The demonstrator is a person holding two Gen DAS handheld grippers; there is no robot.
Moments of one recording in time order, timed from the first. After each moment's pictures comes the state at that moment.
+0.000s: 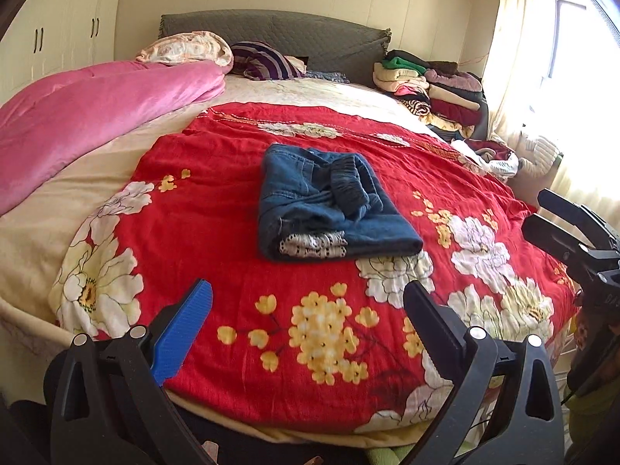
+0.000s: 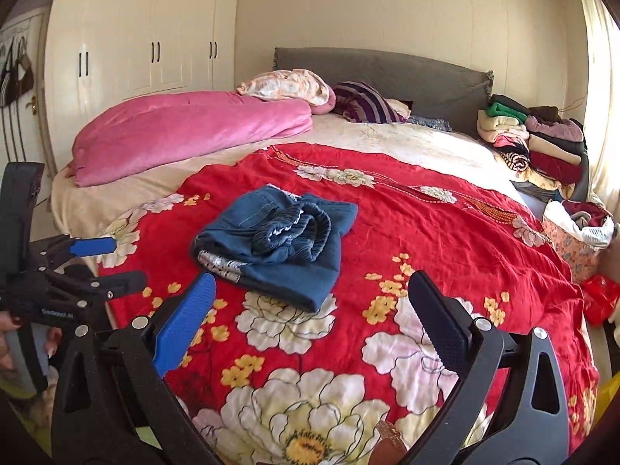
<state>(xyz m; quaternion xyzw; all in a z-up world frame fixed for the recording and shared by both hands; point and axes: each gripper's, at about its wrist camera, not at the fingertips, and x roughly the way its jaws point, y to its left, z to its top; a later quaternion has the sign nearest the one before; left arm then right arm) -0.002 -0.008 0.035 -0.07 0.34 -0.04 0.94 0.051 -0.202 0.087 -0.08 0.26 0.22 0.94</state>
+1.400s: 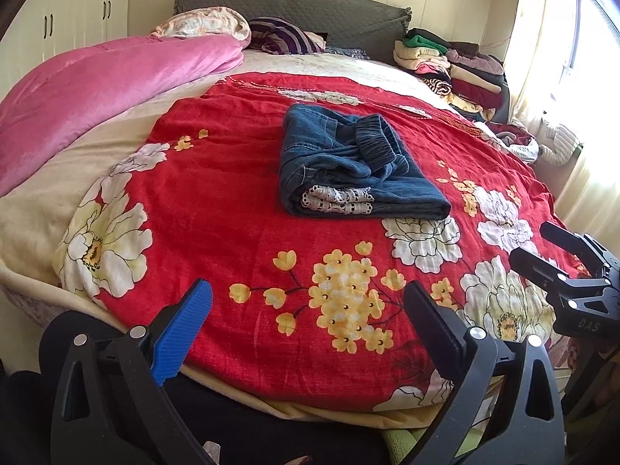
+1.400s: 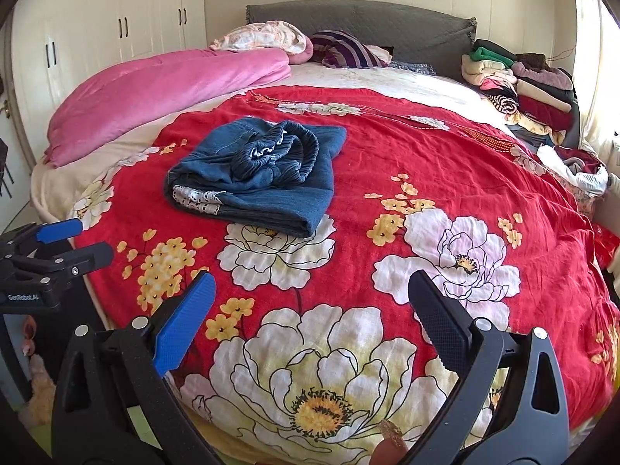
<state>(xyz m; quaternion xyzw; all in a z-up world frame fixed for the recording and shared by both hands) -0.005 -0.008 0.008 -0.06 0.39 0.00 0.92 0.057 -0.201 0.027 -0.07 0.35 0.18 0.92</state>
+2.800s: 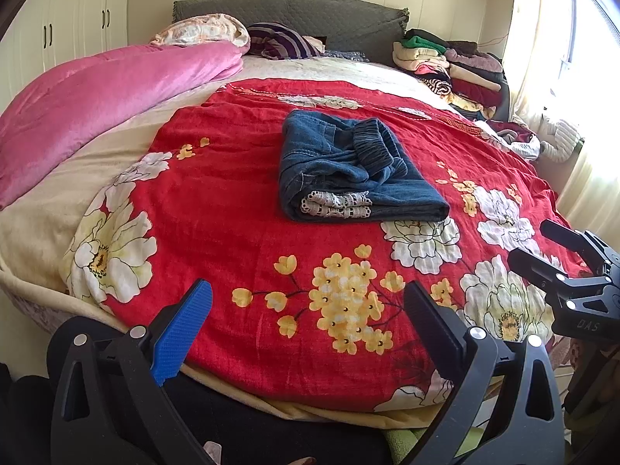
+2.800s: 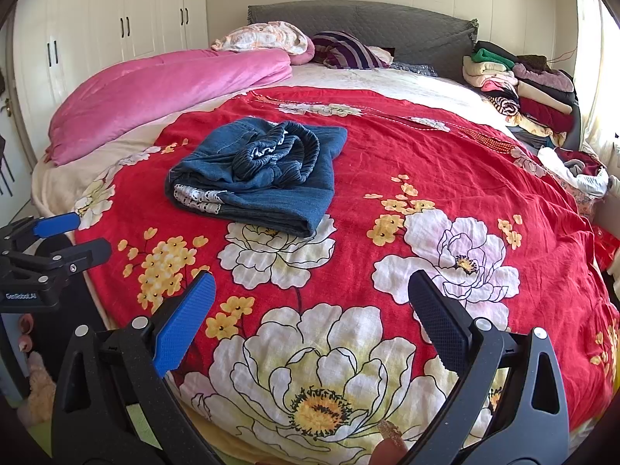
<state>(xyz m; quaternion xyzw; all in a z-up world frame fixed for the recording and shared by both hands) -0.005 -0.009 0.015 -0.06 0.38 0.00 0.92 0.055 -0.201 0.027 -0.07 0.35 0.18 0.92</state>
